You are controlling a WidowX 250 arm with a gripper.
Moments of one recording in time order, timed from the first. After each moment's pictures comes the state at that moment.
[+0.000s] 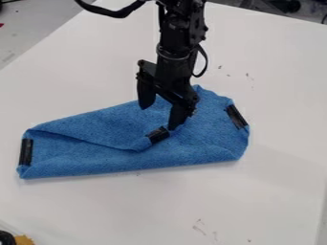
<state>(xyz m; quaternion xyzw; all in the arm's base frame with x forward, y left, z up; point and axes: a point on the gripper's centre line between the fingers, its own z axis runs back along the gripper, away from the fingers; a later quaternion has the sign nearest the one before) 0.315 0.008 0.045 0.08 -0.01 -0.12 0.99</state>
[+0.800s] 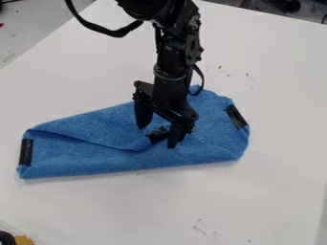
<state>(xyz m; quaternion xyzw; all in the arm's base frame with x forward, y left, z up) 0.300 0.002 0.022 0.06 0.01 -0.09 0.99</state>
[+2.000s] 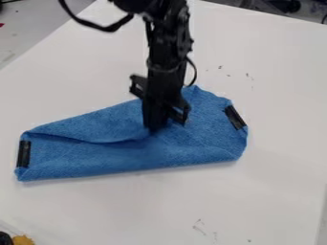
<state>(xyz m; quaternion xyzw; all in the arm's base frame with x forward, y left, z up) 0.311 0.017 0.034 0.06 0.01 -0.12 0.99</state>
